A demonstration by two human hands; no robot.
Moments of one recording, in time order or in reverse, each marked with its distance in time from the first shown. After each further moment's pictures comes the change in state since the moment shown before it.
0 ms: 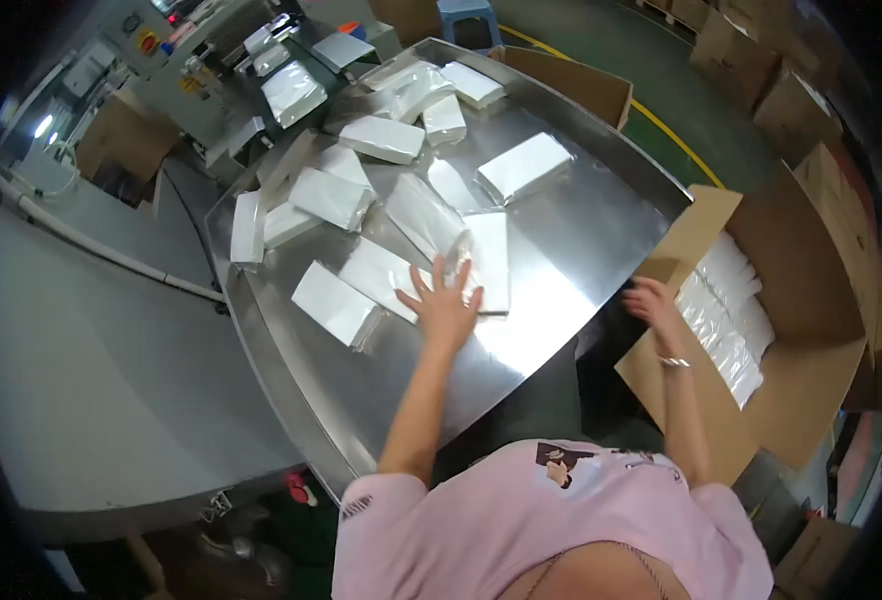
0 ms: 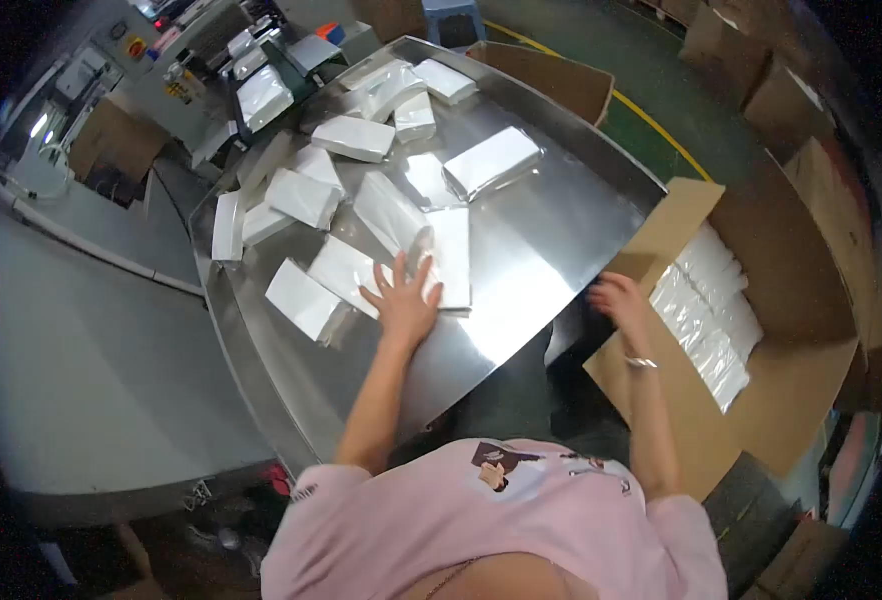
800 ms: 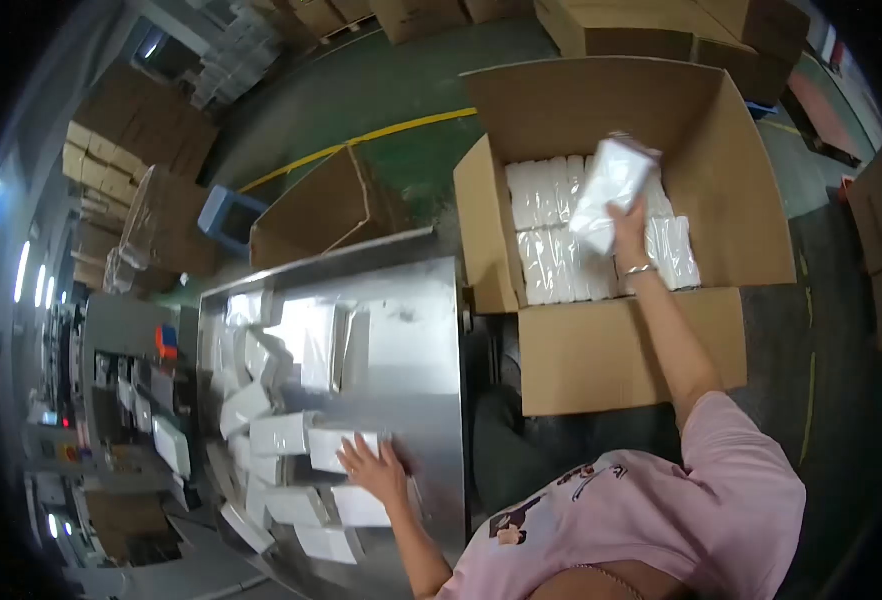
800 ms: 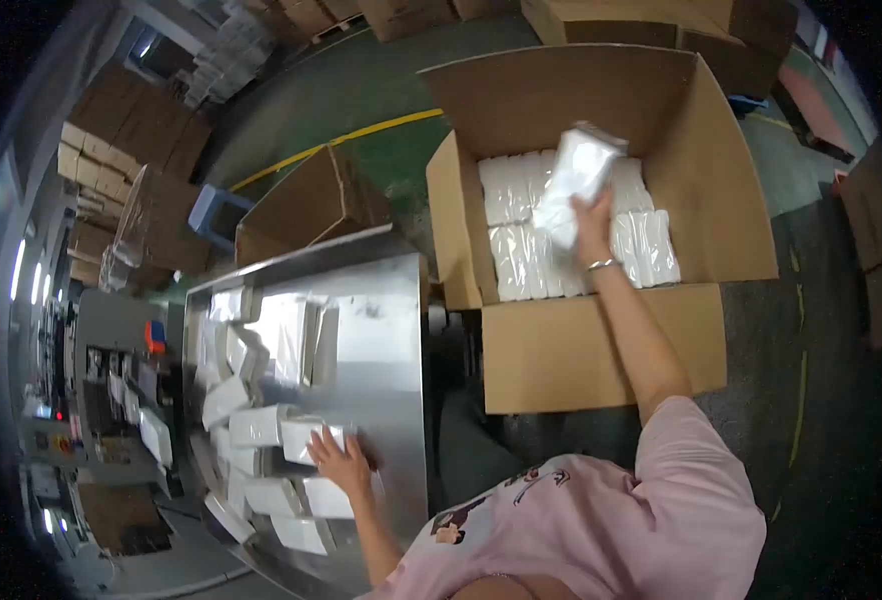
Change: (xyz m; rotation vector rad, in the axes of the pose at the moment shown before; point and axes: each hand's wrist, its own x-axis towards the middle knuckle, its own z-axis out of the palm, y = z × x) left_hand 0.025 0.054 0.021 -0.004 0.015 0.224; right_hand 0.012 0.031 -0.265 0.270 1.178 -0.371
